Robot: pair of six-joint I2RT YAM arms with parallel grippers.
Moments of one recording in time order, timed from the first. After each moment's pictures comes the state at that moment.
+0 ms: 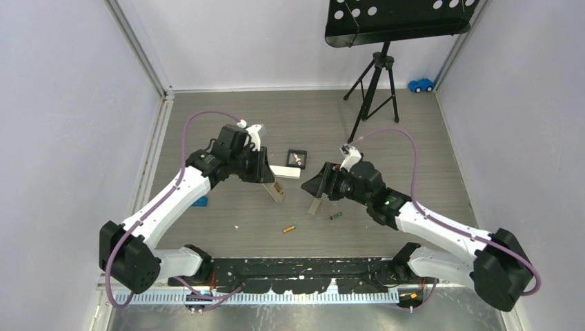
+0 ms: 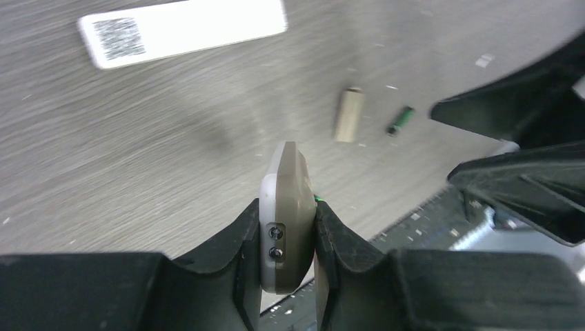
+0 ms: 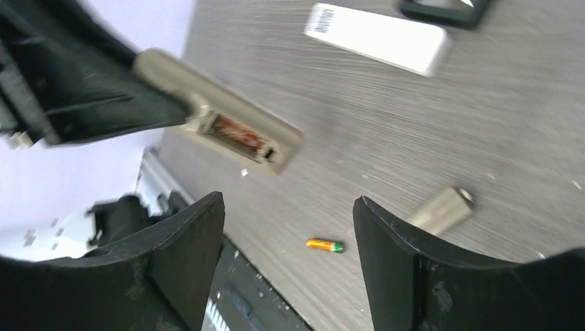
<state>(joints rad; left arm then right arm) -0.52 1.26 1.03 -0.64 0.21 -0.41 0.74 1.09 0.53 0.13 -0.07 0.86</state>
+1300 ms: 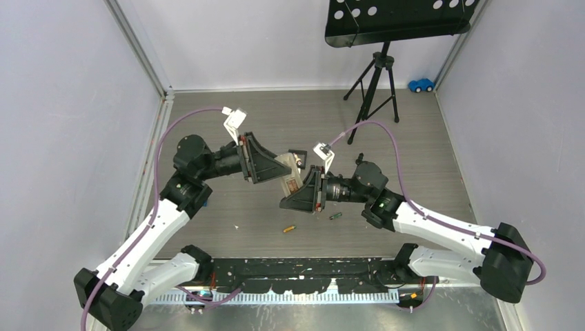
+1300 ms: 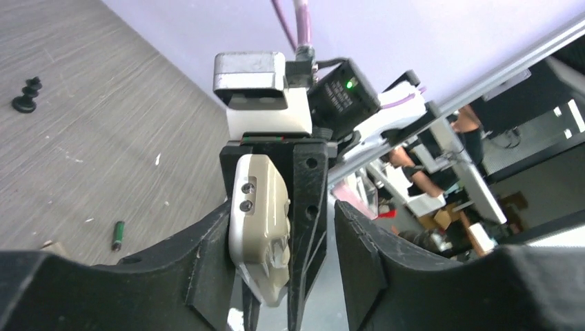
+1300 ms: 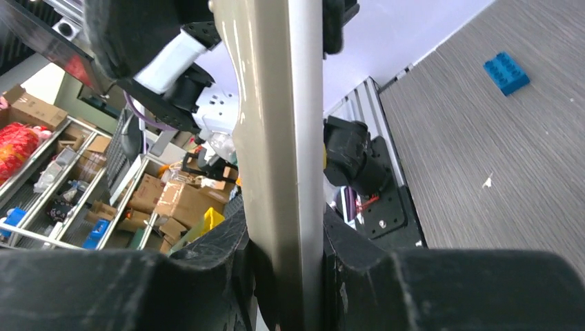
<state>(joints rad) -0.52 0.92 0.89 0.14 0.86 -0.85 0.90 1.06 0.65 0.50 -0.60 0.87</state>
